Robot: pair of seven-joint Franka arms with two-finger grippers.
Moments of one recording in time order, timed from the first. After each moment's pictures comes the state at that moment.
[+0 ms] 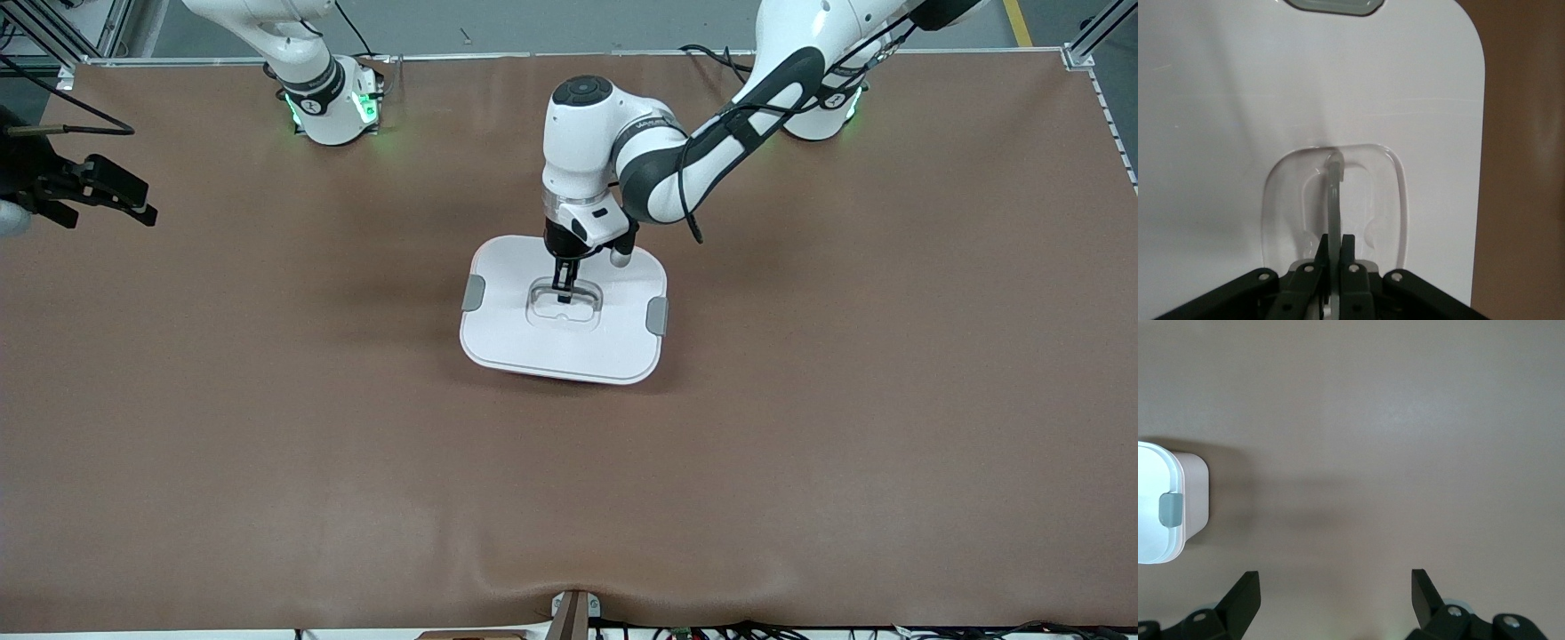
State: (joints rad) left arm -0.24 0.60 -0.76 -1.73 0.89 2.33 -2.81; right arm -0.03 -0.04 0.04 -1.55 0.03 1.49 0.01
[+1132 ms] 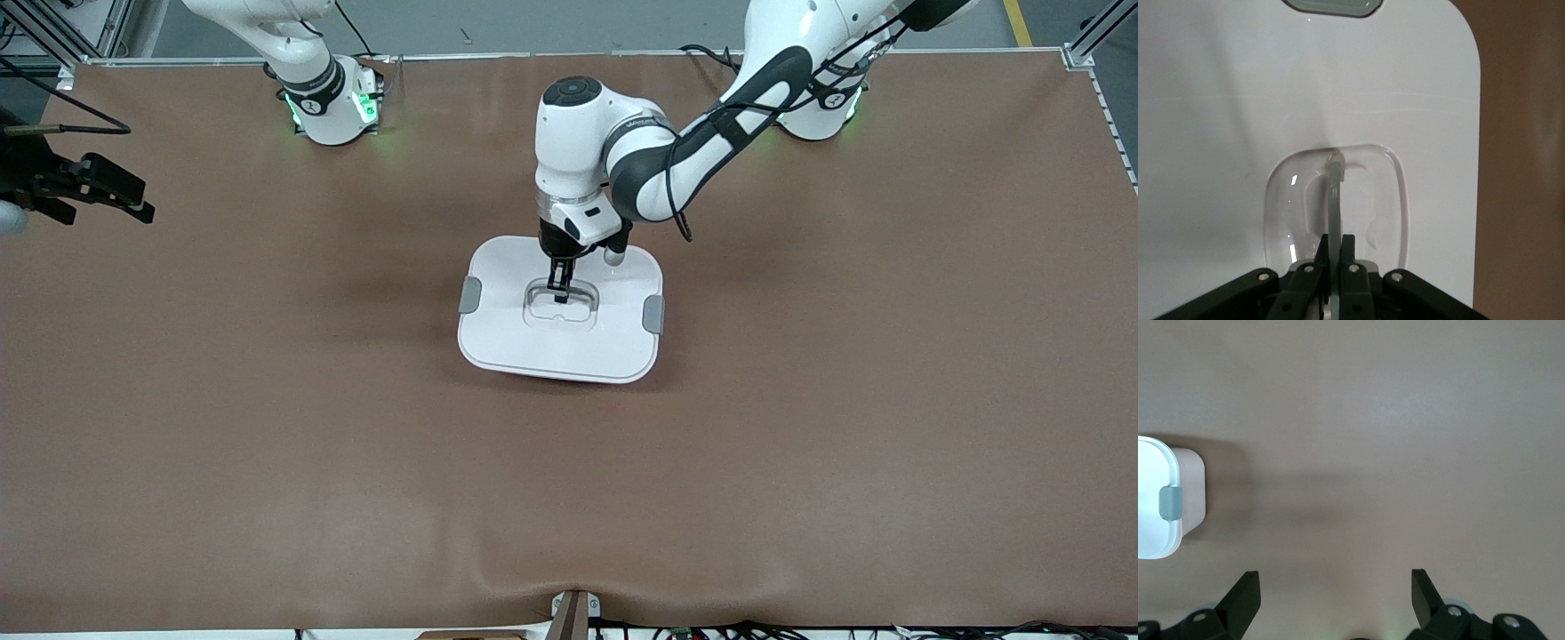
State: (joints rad) left arm -0.31 0.60 -0.70 -1.70 0.89 2.31 -2.83; right arm -0.03 -0.04 0.03 -1.55 0.02 1.46 0.01
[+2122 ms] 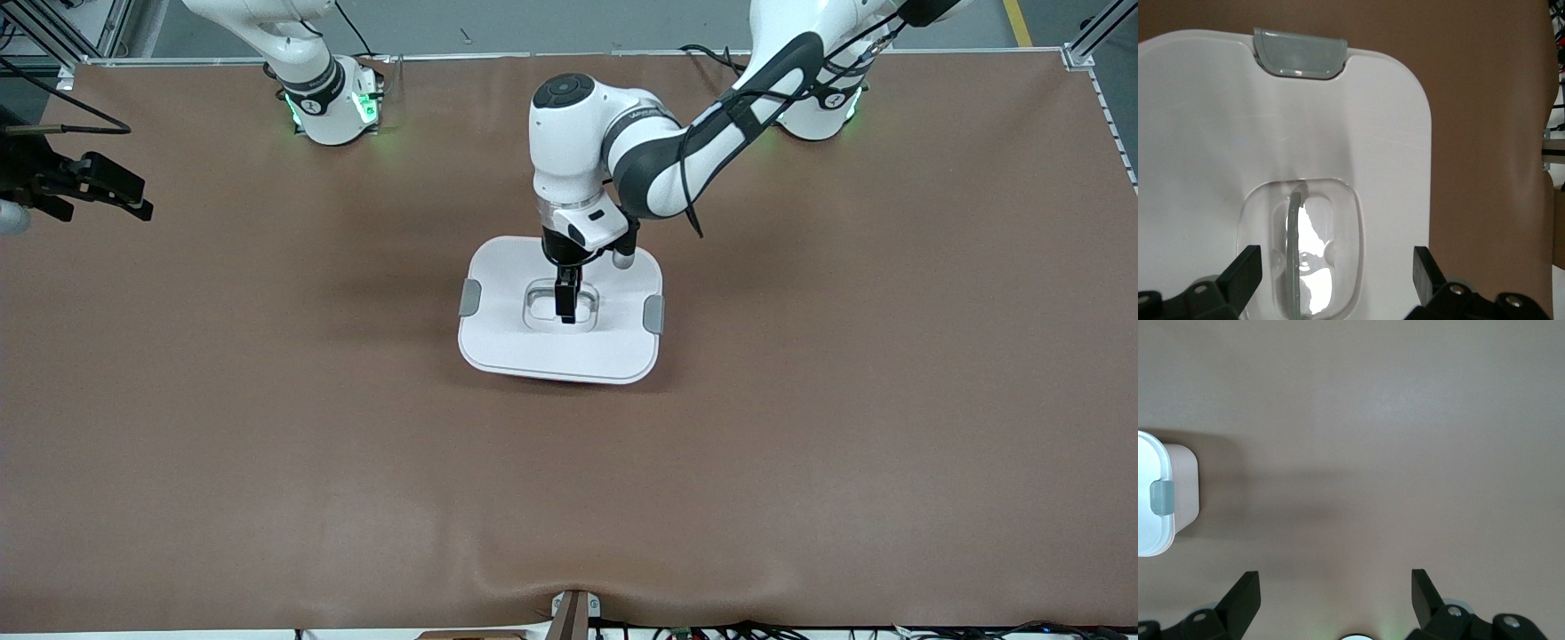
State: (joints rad) left arm -0.32 0.58 -0.69 -1.57 0.75 2.13 -2.75; right arm -0.03 -0.04 0.03 -1.55 0.01 1.45 0.01
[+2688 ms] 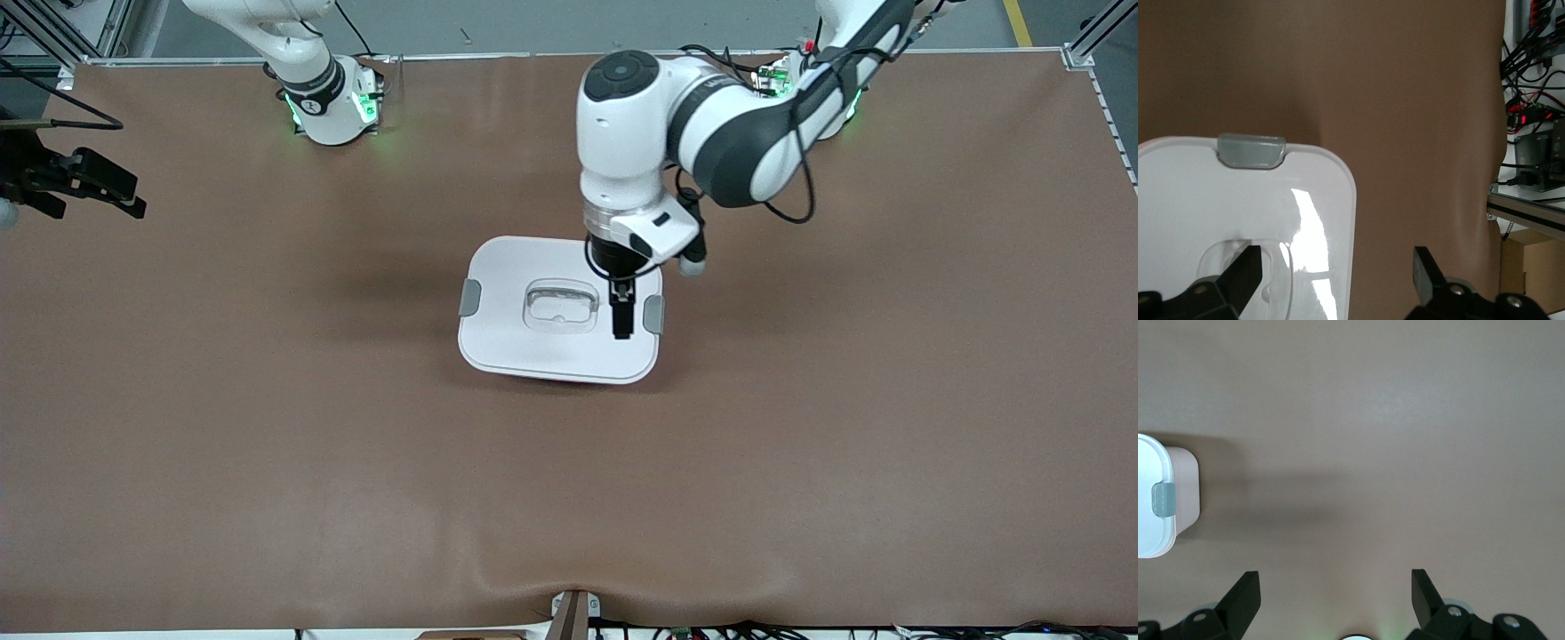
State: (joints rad) left arm -0.20 0.49 -0.69 -1.47 0.62 2.00 -2.54; right arm -0.03 -0.04 0.03 -1.53 0.01 1.45 0.01
